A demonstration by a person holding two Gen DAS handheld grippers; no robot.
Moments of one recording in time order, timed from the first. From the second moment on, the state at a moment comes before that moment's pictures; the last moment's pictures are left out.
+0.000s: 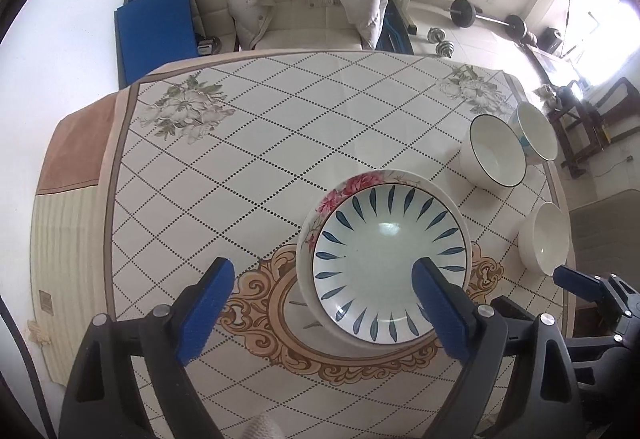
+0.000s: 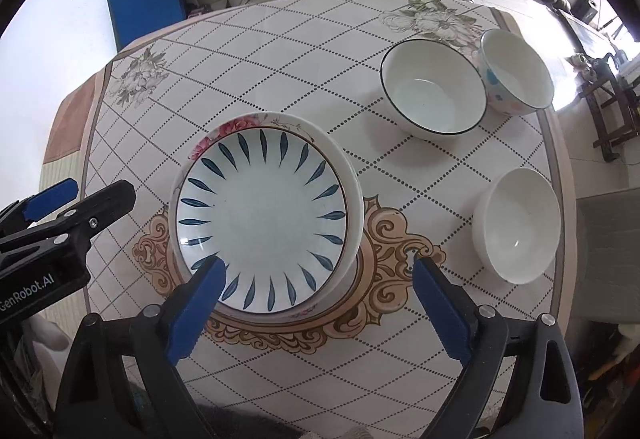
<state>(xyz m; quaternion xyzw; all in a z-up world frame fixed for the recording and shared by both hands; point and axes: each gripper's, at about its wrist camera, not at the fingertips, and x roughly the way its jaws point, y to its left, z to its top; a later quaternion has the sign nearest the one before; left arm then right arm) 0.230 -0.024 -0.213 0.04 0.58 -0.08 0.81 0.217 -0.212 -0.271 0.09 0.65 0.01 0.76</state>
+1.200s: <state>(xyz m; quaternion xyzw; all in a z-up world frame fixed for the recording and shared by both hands) 0.134 0.003 -0.101 0.03 0.53 -0.07 0.85 0.101 -0.180 -0.072 0.04 0.52 -0.04 0.85</state>
